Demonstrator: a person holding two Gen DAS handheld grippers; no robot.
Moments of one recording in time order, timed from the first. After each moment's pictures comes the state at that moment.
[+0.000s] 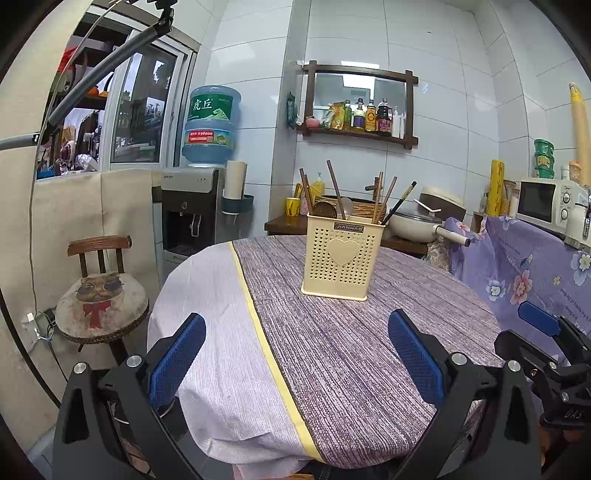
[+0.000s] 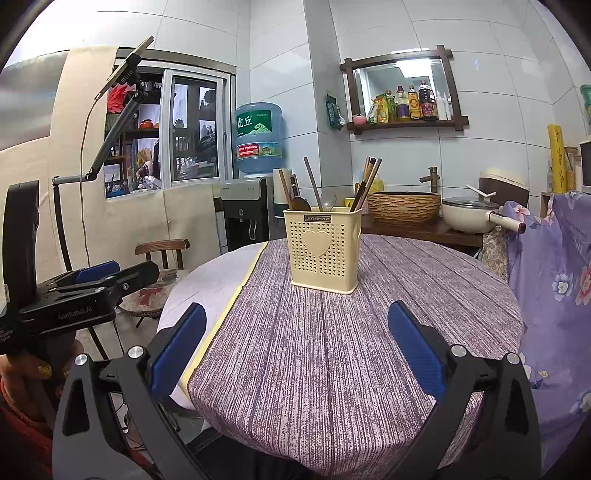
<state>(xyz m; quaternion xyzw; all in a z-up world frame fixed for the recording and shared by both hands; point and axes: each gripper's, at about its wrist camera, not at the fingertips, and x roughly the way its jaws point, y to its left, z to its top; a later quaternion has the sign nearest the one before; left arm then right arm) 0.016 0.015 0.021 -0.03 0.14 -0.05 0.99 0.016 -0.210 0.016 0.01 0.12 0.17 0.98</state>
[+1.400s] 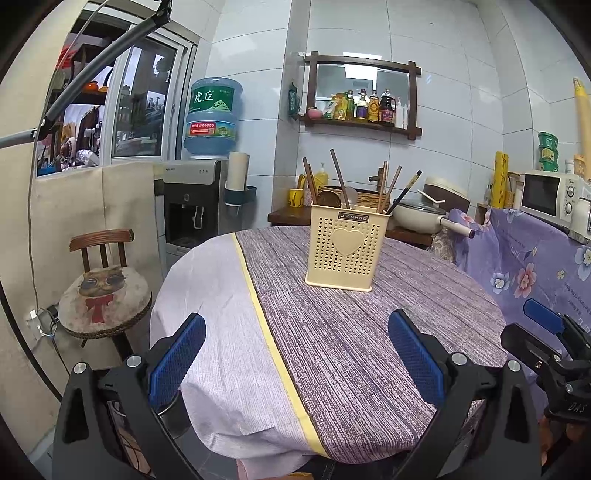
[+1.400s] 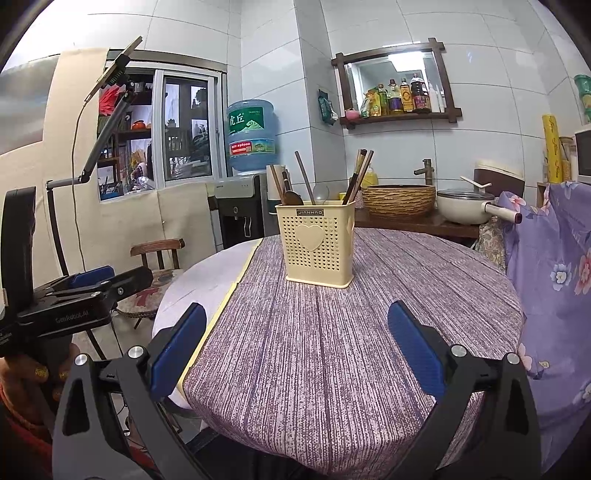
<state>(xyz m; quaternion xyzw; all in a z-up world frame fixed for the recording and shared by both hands) 0.022 0.023 0.014 -0.03 0.16 -0.04 0.99 0.022 -0.213 0.012 0.03 0.13 0.16 0.98</state>
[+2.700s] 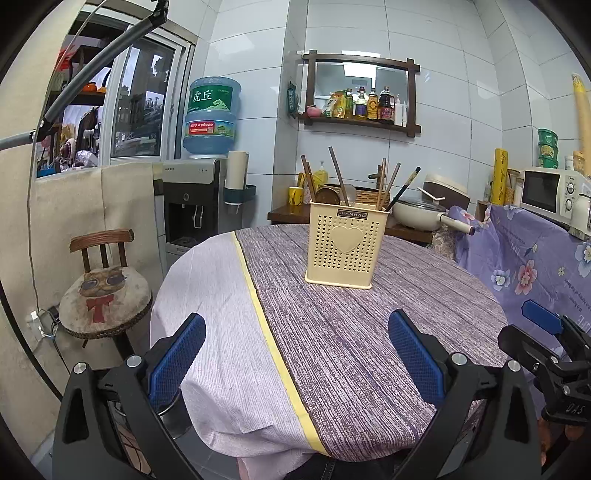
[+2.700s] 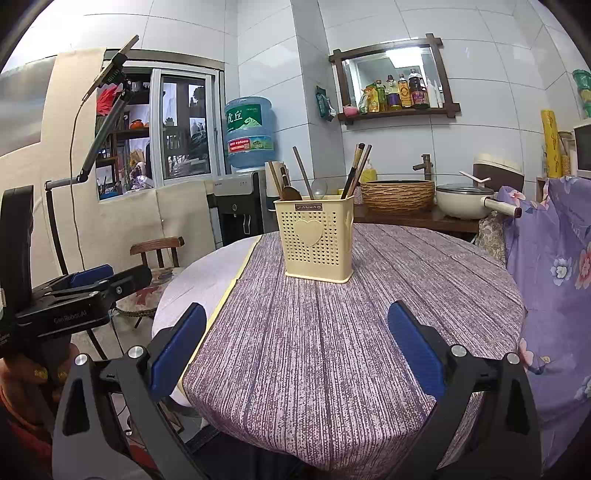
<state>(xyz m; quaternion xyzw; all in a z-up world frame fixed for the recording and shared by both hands) 0.020 0.019 0.010 -0.02 0.16 -0.05 0.99 0.023 -0.215 0.007 0.03 0.13 0.16 0.98</state>
